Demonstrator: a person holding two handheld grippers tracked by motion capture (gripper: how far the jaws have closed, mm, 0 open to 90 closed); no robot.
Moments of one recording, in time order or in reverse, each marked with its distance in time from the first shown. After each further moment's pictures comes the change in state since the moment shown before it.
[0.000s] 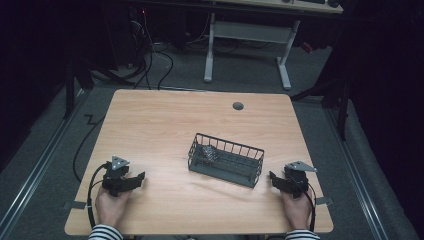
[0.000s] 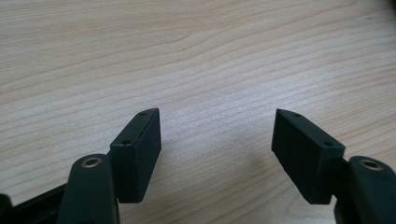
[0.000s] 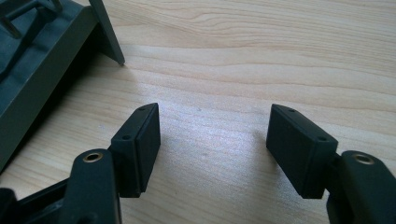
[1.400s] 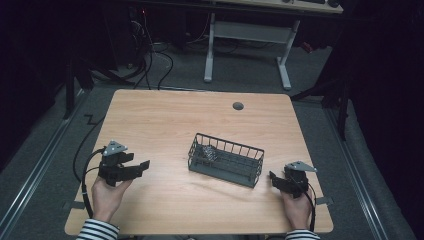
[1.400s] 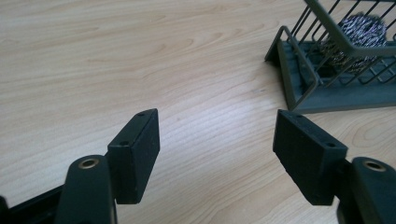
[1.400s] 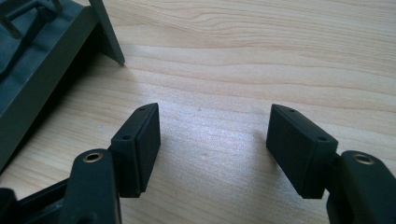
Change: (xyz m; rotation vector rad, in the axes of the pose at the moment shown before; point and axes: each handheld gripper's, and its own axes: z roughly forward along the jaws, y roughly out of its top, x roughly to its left) left arm -0.016 0.055 -0.057 -0.078 -0.159 0.010; right arm 0.000 0.000 0.000 -0.001 0.000 0.001
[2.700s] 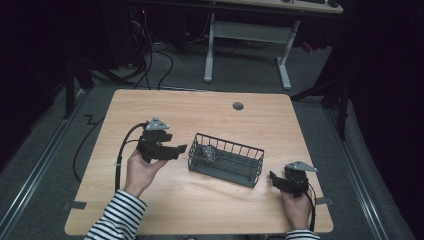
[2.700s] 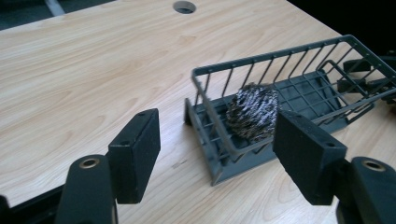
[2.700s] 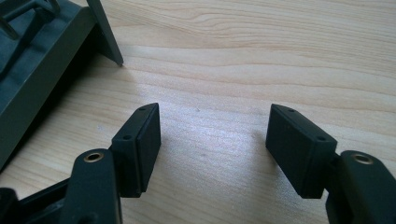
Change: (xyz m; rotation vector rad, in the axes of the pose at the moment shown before) left arm -0.063 0.082 0.033 0.008 -0.163 0.147; right arm -0.001 0.000 0.000 0.003 -0.002 0.001
